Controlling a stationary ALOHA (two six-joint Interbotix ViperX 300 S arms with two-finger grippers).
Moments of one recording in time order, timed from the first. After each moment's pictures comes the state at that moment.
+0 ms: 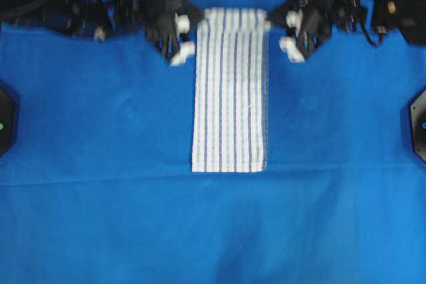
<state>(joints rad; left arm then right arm) 0.39 0.22 0.65 -0.02 -0.31 0.08 -0.54 -0.03 0.87 -0.52 -0.21 0.52</state>
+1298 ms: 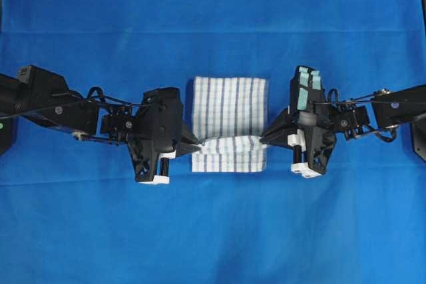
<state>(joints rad) -0.09 0.13 0.75 -0.03 -0.16 -0.01 0.04 -0.07 0.96 -0.27 -0.17 0.52</state>
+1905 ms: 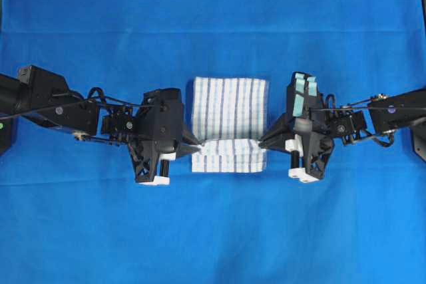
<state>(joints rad) -0.09 0.13 0.74 -0.03 -0.16 -0.01 0.07 -0.05 0.94 -0.26 -0.17 0.52</state>
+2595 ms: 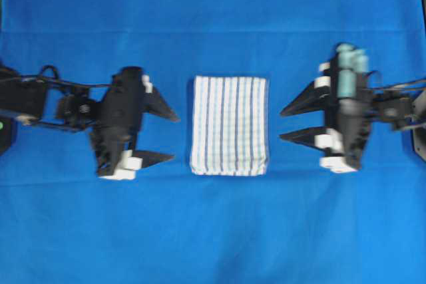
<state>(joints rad) -0.09 -0.25 0.79 -0.03 0.10 0.01 0.10 -0.48 0.89 -0.30 0.19 0.51</state>
